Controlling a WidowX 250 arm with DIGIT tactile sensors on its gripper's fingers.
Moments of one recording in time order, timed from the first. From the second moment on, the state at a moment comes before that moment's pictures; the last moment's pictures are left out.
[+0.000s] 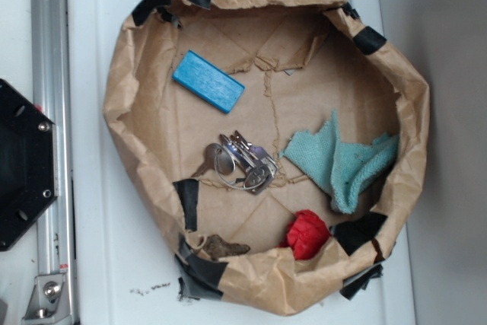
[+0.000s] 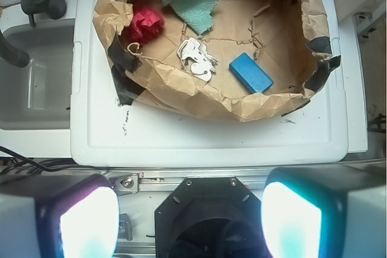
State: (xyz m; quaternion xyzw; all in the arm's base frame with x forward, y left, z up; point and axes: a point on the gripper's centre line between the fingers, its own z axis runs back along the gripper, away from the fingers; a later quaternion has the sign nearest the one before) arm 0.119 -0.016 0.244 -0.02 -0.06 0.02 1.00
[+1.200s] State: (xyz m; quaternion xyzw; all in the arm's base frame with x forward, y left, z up) arm 0.236 0.028 0.114 0.01 0.01 -0.15 0.99
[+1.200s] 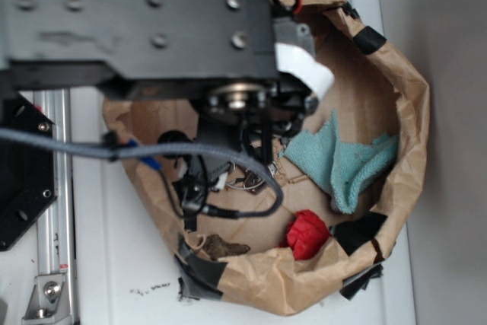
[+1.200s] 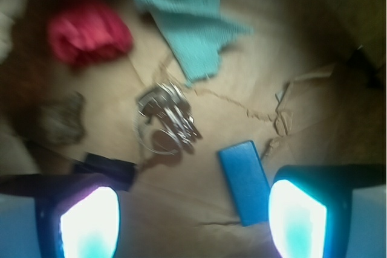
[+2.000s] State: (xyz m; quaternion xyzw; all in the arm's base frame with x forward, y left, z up) arm 0.209 0.070 0.045 0.06 0.05 -0.22 0.97
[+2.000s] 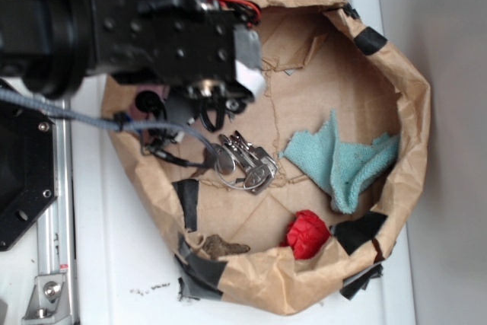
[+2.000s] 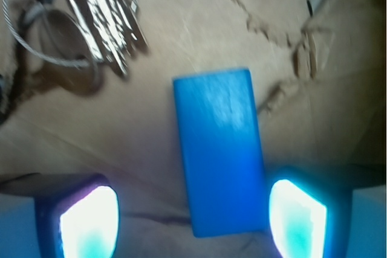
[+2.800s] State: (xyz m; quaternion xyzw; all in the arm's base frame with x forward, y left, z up) arm 0.216 0.086 0.013 0.05 0.03 -0.20 0.98
